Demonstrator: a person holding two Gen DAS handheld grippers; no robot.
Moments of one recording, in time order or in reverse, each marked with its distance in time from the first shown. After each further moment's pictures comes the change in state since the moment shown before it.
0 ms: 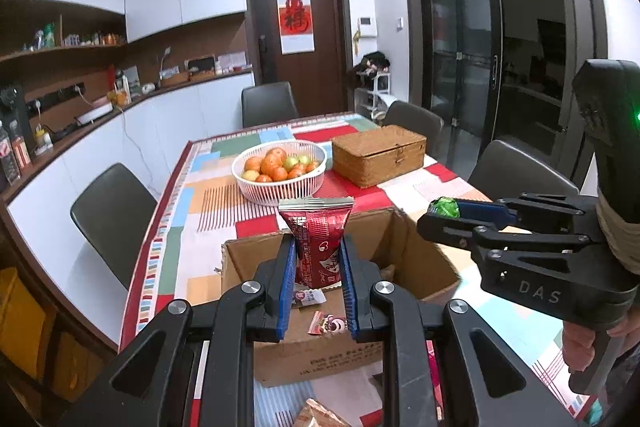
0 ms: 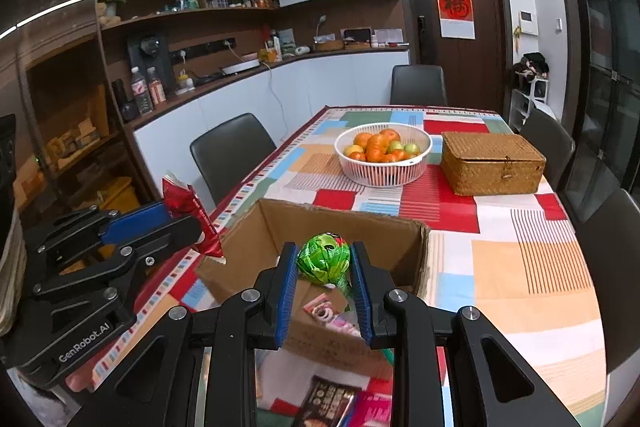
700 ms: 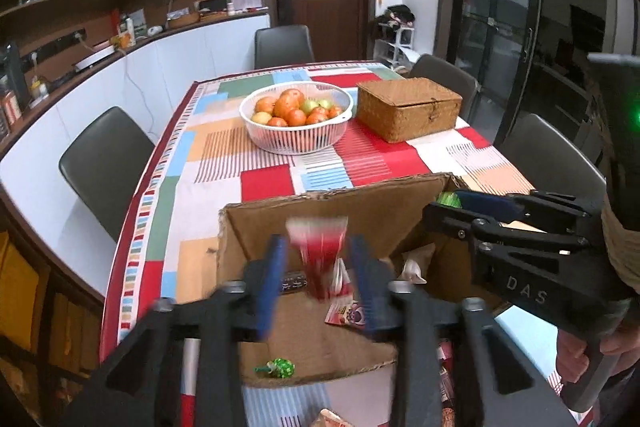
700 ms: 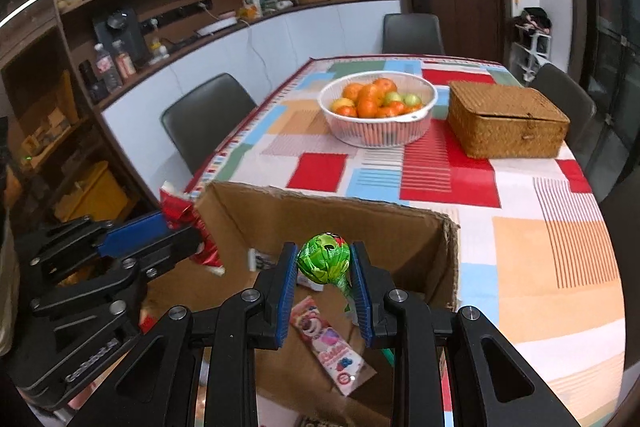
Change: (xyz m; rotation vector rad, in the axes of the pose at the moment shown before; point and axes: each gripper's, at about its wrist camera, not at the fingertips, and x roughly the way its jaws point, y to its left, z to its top) left arm 0.078 0.027 -0.012 -0.080 0.179 0.032; right arm 0.098 -0.019 0.007 0.062 0.170 -0.036
